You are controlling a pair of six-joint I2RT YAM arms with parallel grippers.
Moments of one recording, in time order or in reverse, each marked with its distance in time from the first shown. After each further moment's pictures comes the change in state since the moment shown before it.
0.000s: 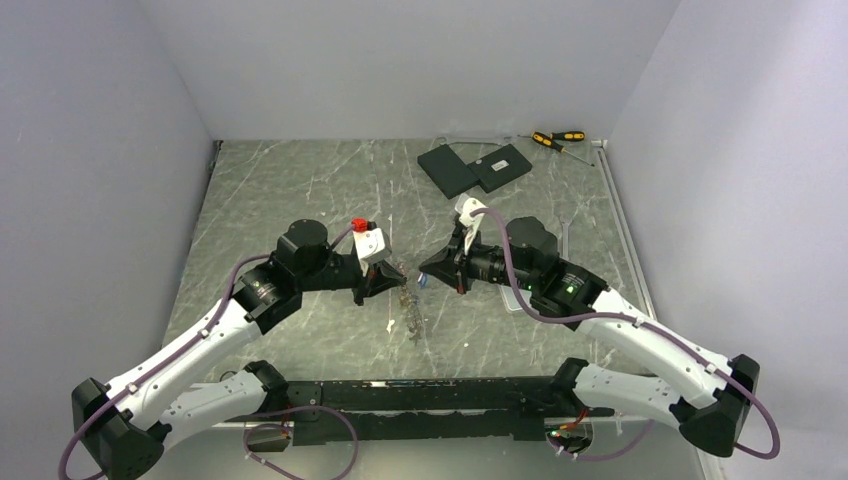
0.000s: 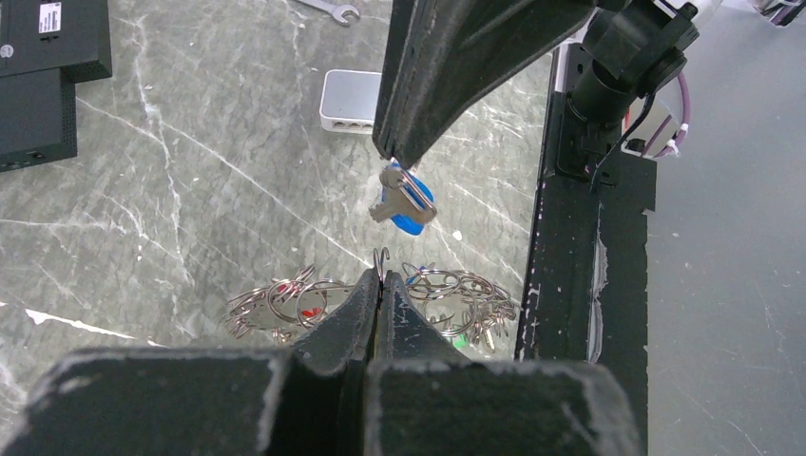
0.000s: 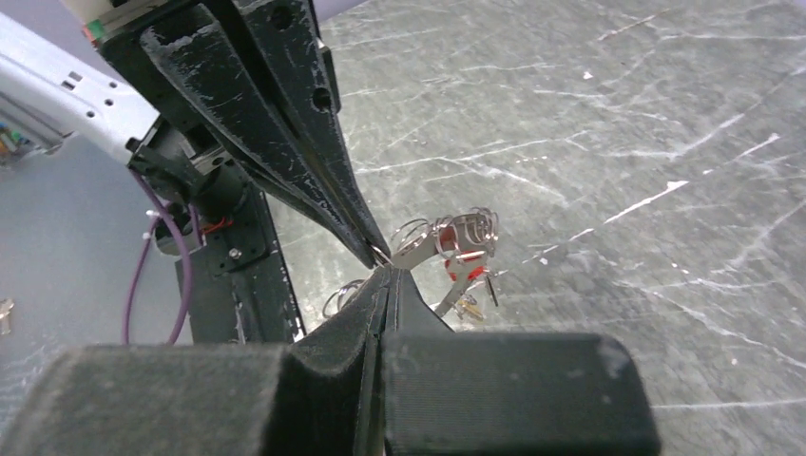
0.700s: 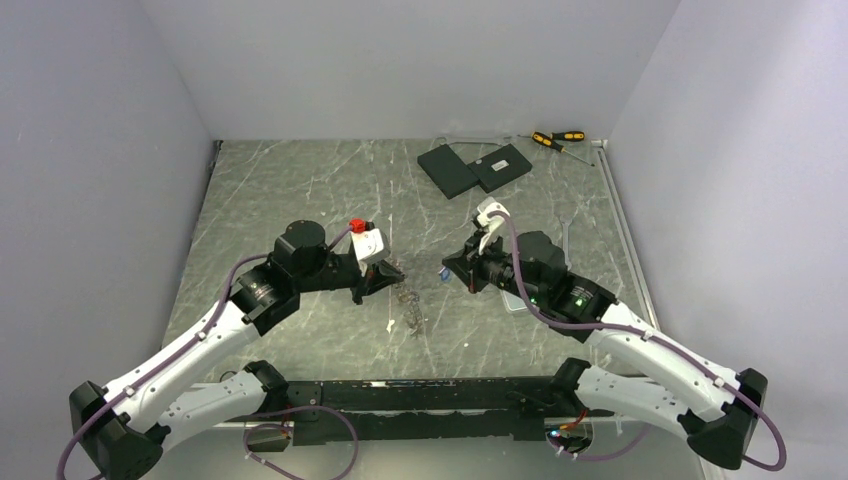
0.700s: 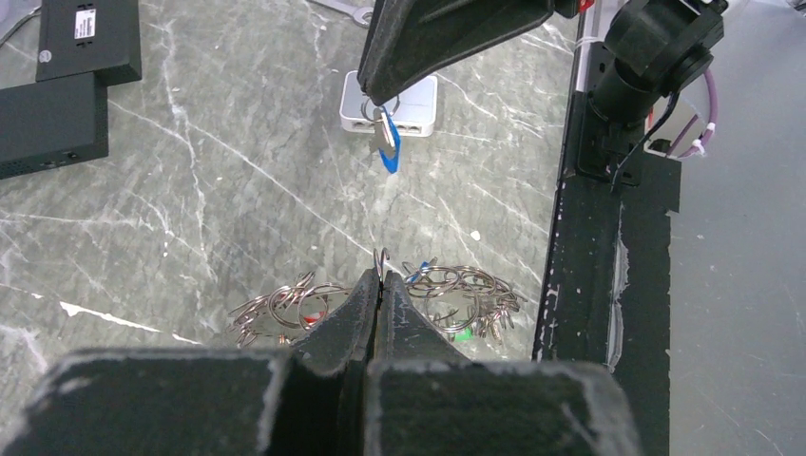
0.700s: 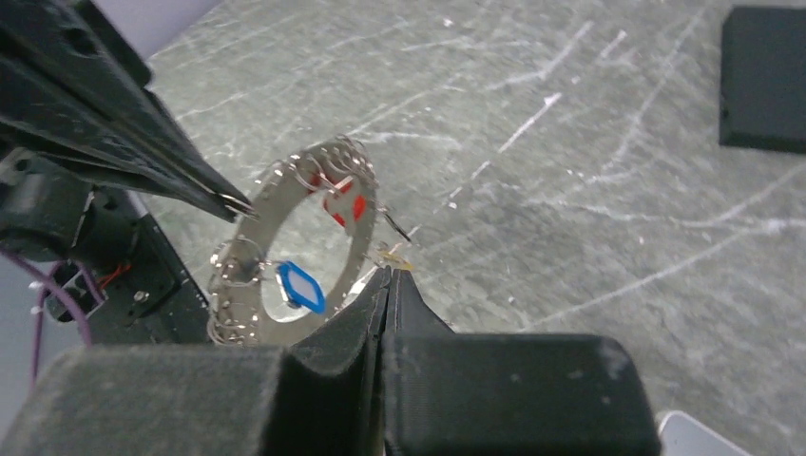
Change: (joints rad) left arm 0.000 -0.015 0.000 -0.007 -0.043 0.027; right arm -0.002 -0.097 -0.116 -0.043 0.311 0.094
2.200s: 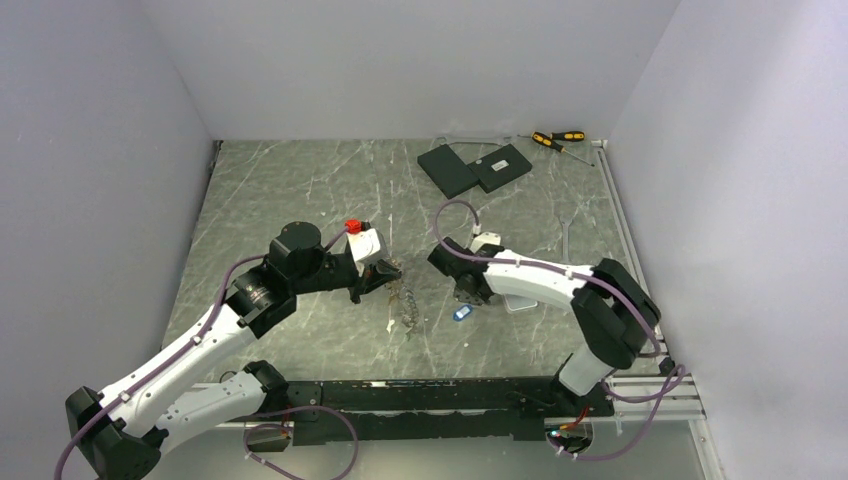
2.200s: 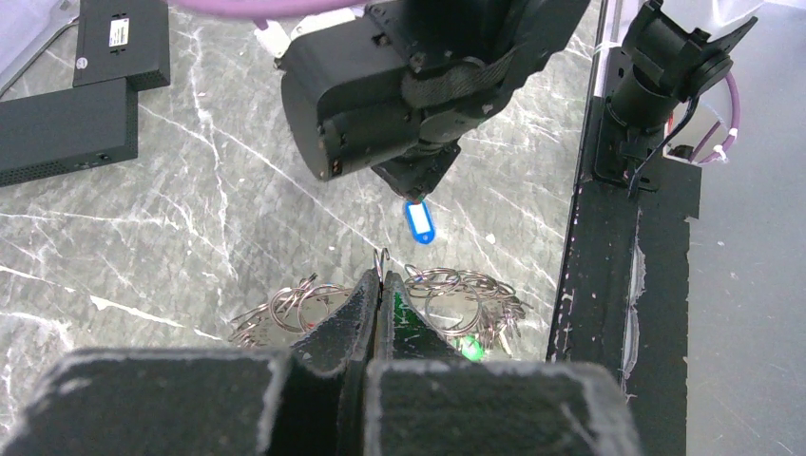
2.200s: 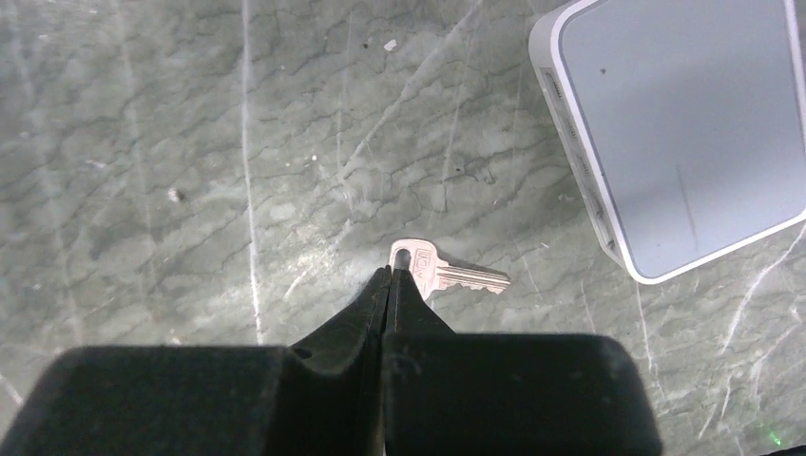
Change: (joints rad) left arm 0.000 -0.025 0.000 -0.004 -0.029 0.009; right arm -0.027 0.761 0.163 -0.503 0.475 0.879
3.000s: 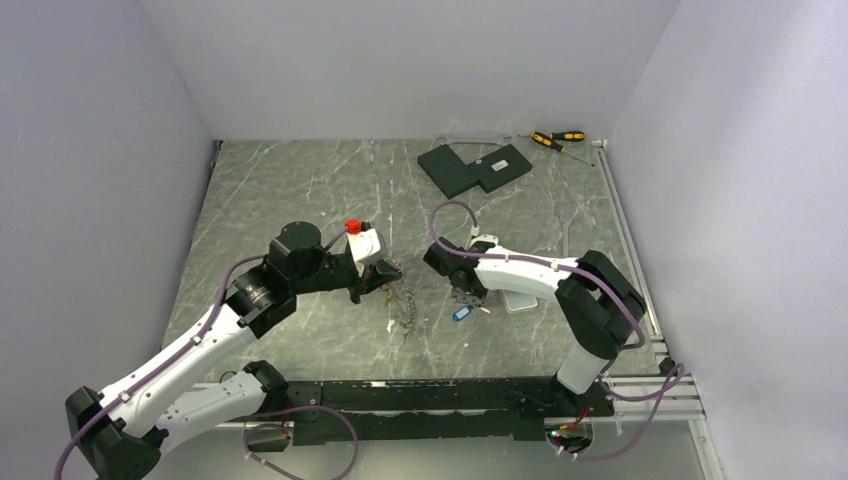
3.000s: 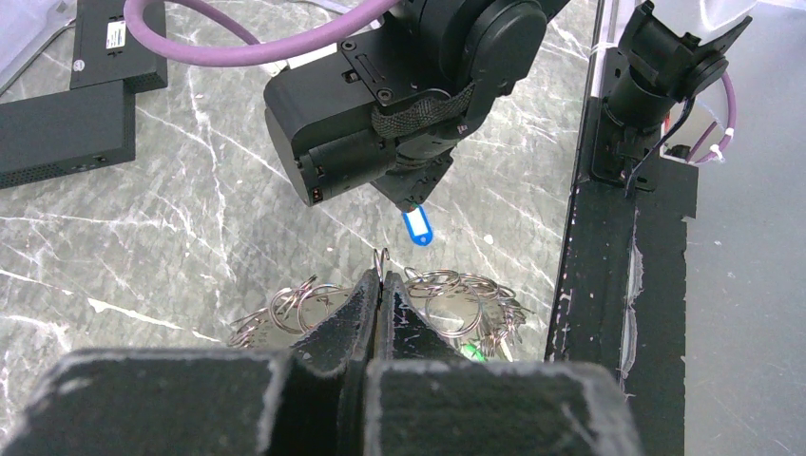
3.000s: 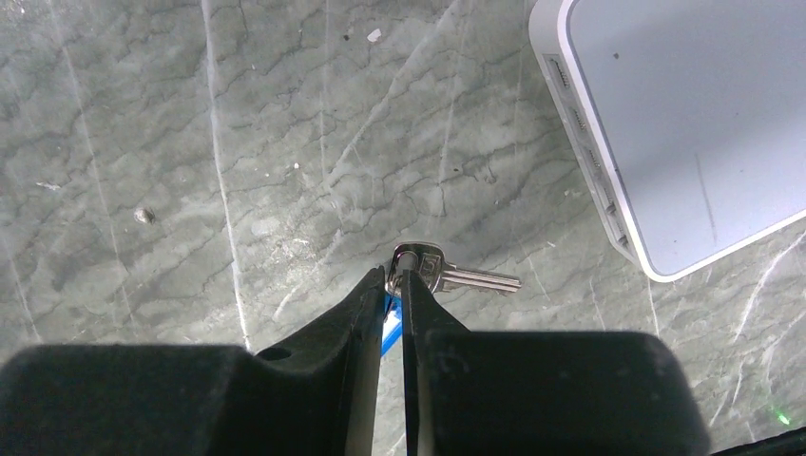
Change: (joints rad) left arm 0.000 0.000 0.000 0.001 0.006 0.000; right arm -0.004 0.056 0.031 -0.032 -0.014 0.034
